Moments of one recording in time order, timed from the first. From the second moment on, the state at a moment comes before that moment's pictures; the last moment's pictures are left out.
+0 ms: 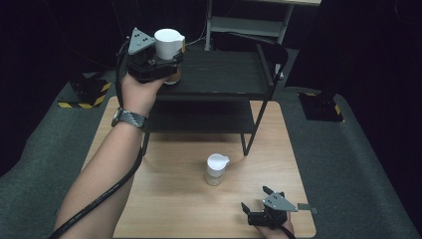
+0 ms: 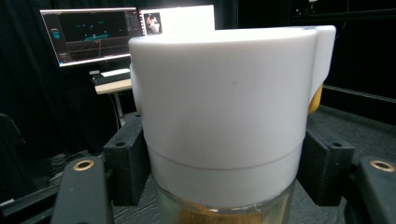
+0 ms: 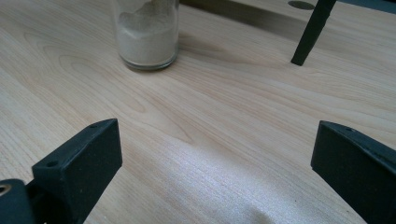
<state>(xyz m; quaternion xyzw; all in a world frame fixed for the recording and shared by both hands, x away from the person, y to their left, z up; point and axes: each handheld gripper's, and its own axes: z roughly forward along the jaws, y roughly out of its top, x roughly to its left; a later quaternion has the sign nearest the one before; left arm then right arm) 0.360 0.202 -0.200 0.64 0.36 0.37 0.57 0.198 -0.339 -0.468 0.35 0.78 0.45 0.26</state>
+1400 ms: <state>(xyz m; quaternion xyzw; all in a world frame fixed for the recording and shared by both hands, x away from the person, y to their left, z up) 0.351 0.203 -0.206 0.63 0.37 0.38 0.57 0.198 -0.339 -0.468 0.35 0.78 0.45 0.26</state>
